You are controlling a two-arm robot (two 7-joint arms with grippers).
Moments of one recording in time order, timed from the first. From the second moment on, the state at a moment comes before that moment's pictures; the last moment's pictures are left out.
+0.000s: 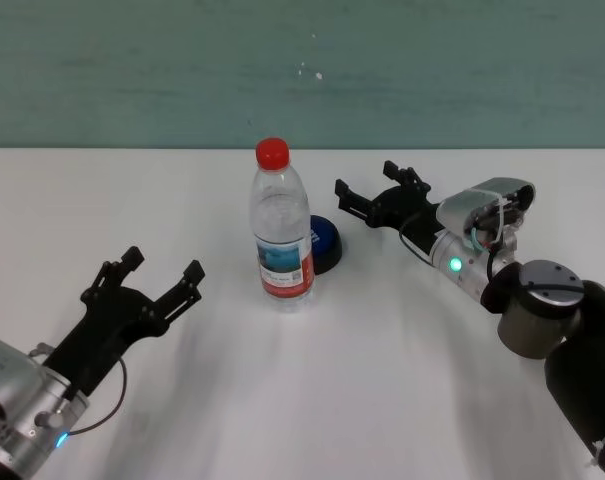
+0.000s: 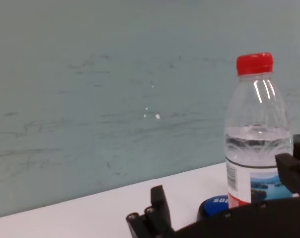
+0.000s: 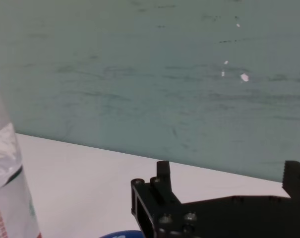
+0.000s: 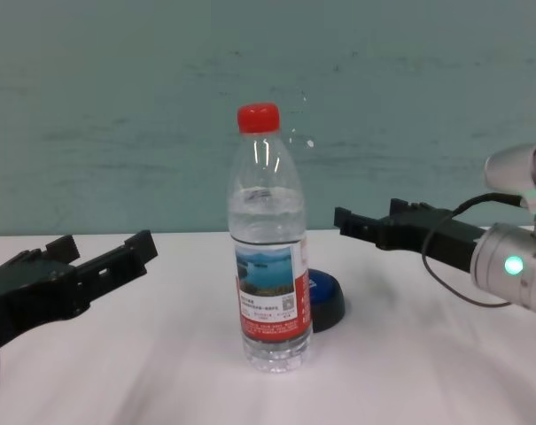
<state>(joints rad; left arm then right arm) 0.16 0.36 0.12 -1.70 -0.30 -0.16 -0.34 0.51 0.14 -0.32 -0.97 0.35 -0.14 0.43</state>
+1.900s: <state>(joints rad) 0.16 0.36 0.12 -1.70 -0.30 -0.16 -0.34 0.17 0.23 -0.26 -1.41 0.37 -0.06 0.30</state>
